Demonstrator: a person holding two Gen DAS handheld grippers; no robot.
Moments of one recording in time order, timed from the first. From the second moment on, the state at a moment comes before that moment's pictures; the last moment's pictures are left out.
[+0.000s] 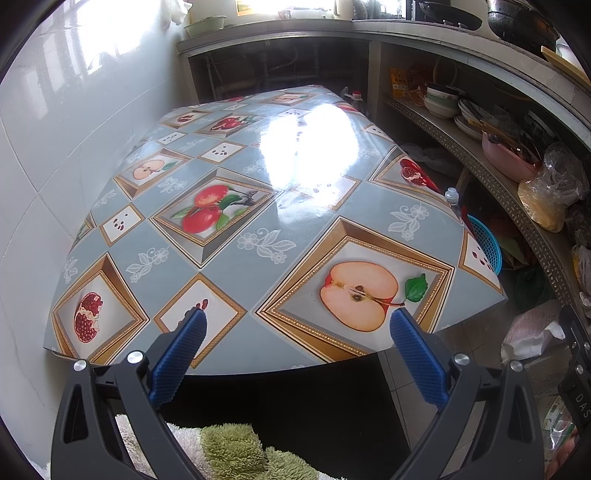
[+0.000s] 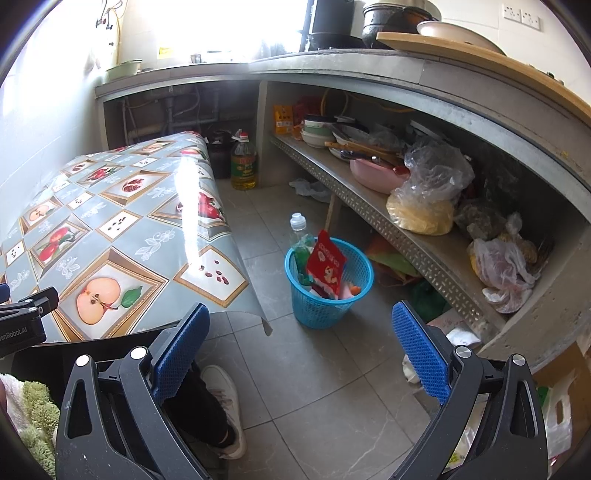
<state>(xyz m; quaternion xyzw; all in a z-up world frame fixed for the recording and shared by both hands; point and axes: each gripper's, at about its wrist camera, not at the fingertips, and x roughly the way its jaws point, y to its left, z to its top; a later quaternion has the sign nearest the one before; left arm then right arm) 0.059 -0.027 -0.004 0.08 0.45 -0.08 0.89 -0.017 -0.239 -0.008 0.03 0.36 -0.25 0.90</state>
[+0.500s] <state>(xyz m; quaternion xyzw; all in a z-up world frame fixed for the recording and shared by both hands) 0.059 -0.028 -0.003 0.08 0.45 -0.08 0.89 -0.015 -0.238 -0.007 0.03 0.36 -0.26 0.90</state>
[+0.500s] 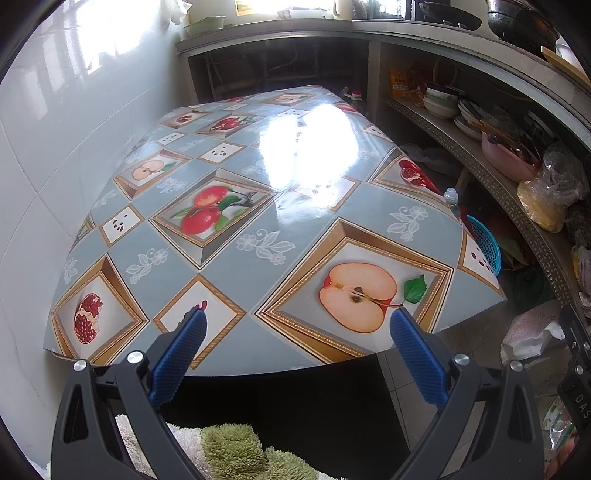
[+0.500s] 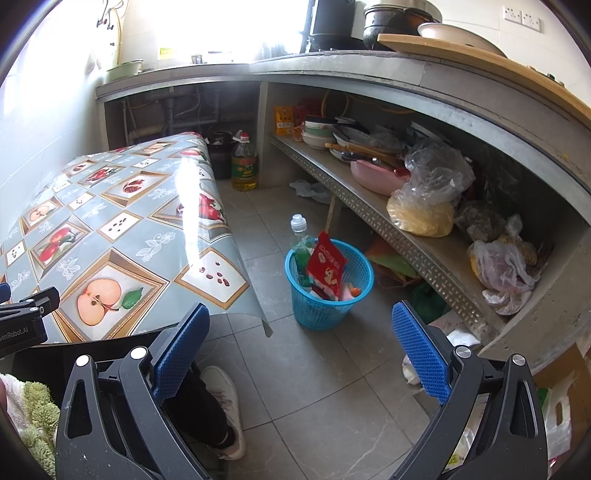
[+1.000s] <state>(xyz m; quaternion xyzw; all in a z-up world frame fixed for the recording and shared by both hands) 0.060 -0.028 -0.003 0.08 0.45 -0.08 0.89 -0.015 -0.236 -0.008 0.03 0.36 -0.26 0.90</state>
